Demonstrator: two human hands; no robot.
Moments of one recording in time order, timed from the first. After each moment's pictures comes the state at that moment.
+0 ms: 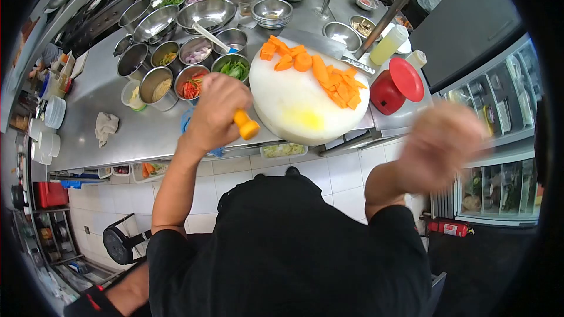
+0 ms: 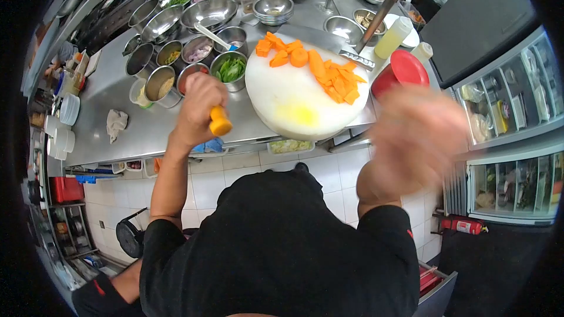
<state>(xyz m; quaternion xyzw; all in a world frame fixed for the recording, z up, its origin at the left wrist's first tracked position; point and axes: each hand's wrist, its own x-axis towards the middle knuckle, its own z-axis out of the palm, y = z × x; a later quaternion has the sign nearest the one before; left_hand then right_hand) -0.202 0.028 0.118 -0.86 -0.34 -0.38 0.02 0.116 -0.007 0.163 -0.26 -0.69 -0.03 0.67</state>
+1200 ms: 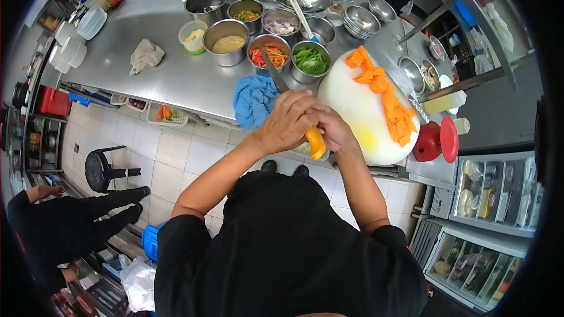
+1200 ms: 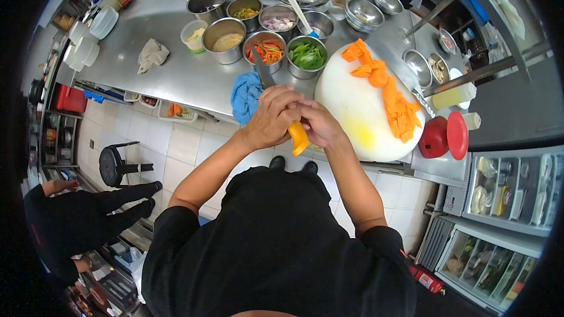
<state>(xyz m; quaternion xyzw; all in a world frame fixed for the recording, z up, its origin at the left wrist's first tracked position) -0.219 -0.002 0.000 -0.77 -0.41 -0.48 0.11 -0.059 0.079 -0.007 -0.08 -0.30 0.94 0.13</state>
